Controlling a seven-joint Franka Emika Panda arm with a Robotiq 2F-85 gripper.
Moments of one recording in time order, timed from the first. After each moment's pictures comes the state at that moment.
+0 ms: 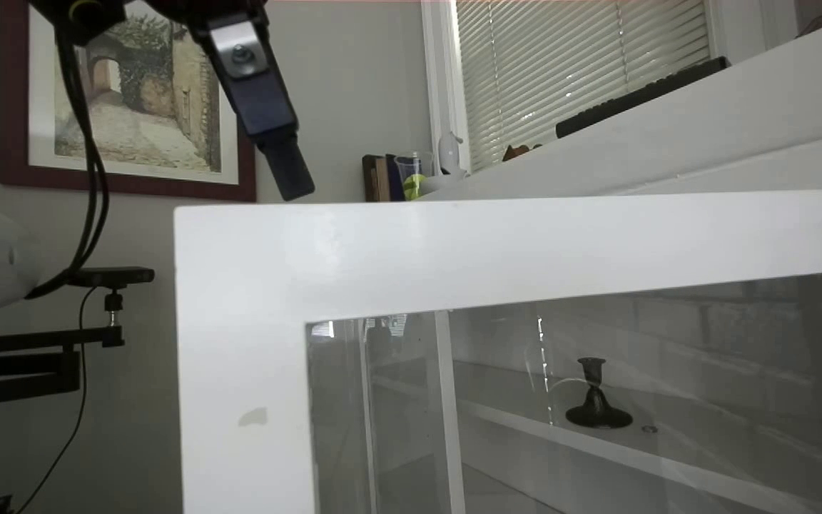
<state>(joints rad) -0.36 -1.06 -0.41 -2.76 -0.35 2.07 -0.12</state>
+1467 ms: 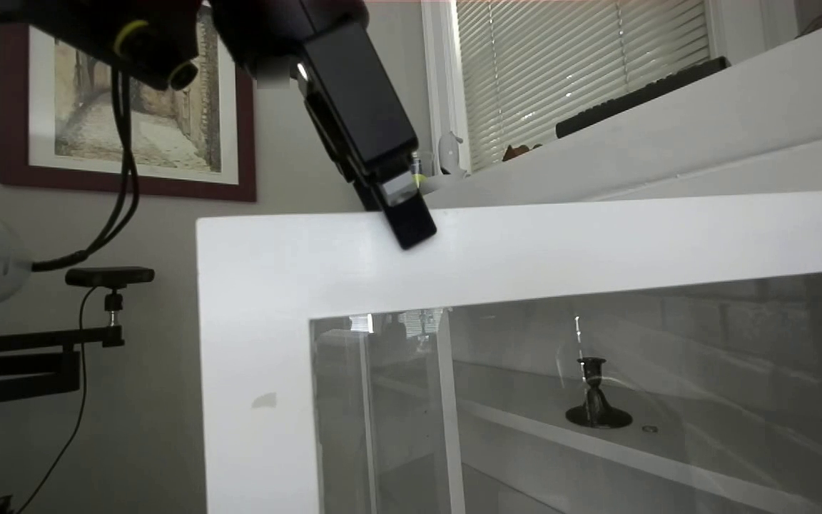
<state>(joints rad) -0.23 -0.88 -0.60 -2.76 -0.03 2.33 -0.30</state>
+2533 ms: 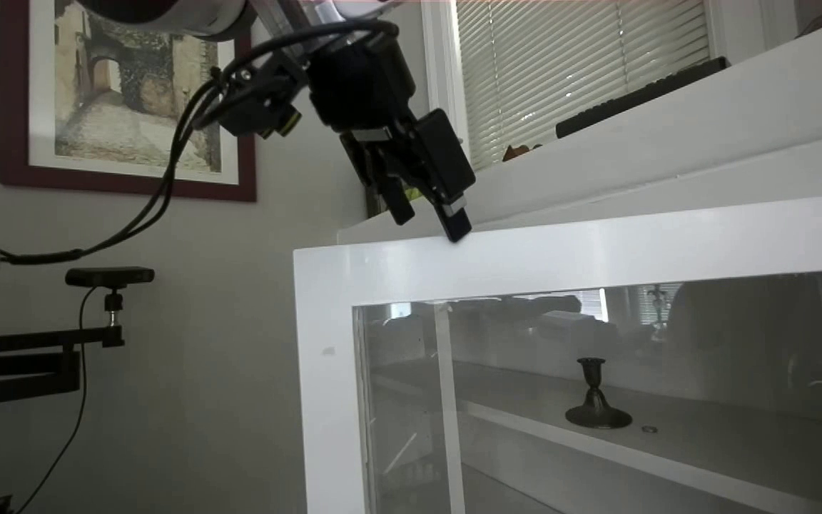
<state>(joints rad) 0.04 -0.84 -0.62 -2.76 0.14 2.50 -0.47</state>
